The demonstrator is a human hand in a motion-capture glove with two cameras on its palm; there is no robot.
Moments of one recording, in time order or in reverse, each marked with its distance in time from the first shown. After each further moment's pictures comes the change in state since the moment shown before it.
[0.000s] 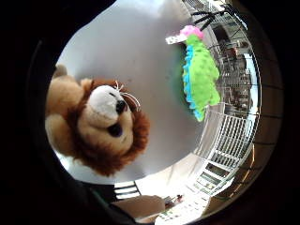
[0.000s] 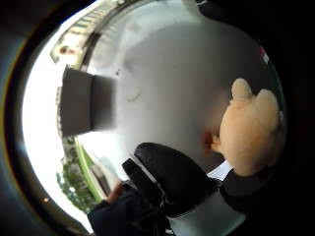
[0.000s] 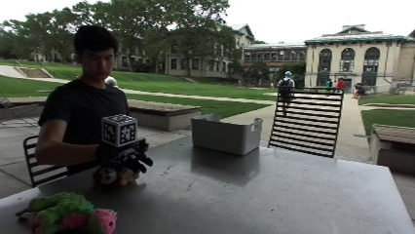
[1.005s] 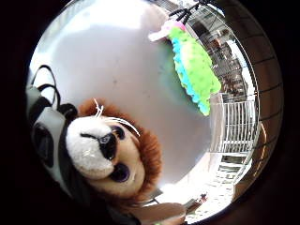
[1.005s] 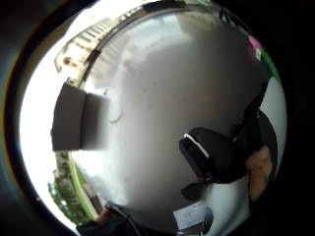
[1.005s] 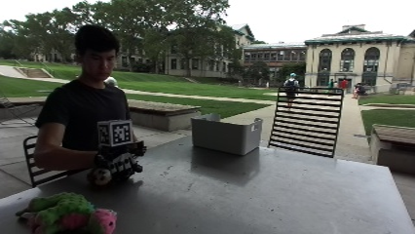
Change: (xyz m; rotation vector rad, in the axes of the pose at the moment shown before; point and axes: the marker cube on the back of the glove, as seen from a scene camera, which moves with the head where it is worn) arm 0.007 -0.001 0.016 0.241 0.053 0.136
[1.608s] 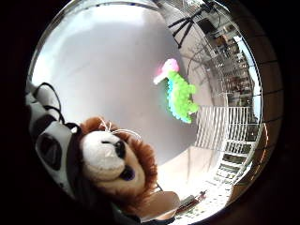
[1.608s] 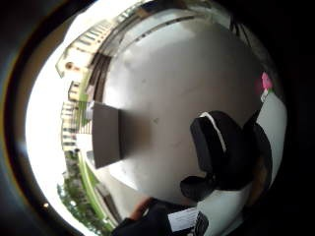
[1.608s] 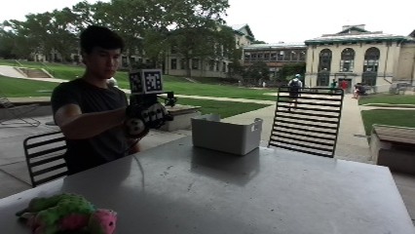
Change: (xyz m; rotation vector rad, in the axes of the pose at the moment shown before) arm -0.077 -0.088 -0.162 -0.017 -0.067 0.011
